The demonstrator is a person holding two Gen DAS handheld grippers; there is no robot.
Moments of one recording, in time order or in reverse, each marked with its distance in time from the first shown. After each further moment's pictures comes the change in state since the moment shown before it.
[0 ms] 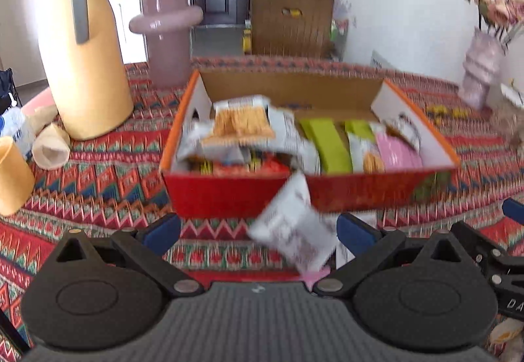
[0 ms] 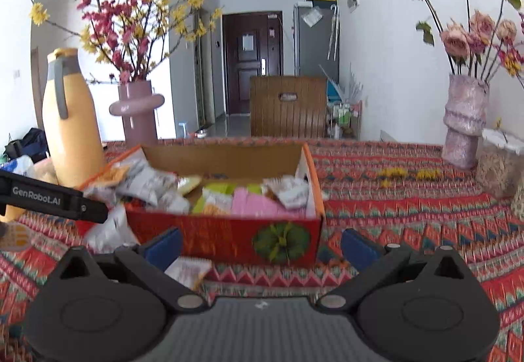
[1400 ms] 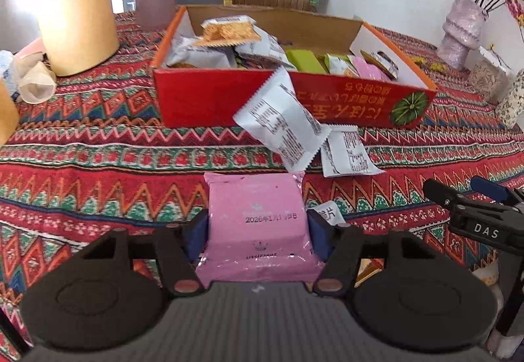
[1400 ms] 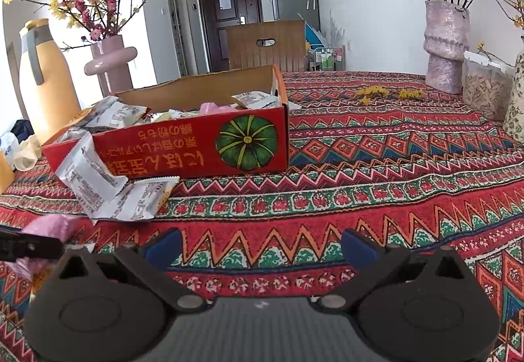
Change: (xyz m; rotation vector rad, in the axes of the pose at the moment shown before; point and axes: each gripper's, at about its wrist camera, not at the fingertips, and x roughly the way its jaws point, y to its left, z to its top) left arm -0.015 0.011 -0.055 -0.006 0.117 -0.087; right arm 0.011 -0.021 -0.053 0.093 0.150 -0.039
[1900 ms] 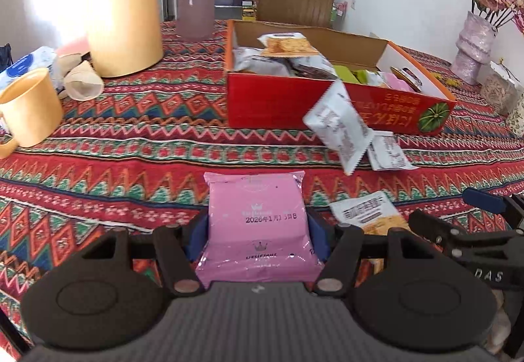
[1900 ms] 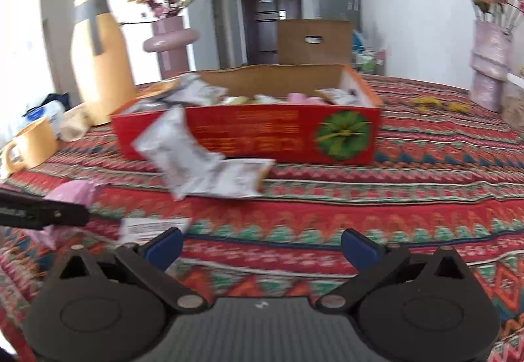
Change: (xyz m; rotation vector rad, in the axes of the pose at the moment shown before) left arm -0.029 0.051 -0.021 -0.022 -0.068 0.047; right arm -0.023 0.078 -0.011 -0.109 0.033 0.141
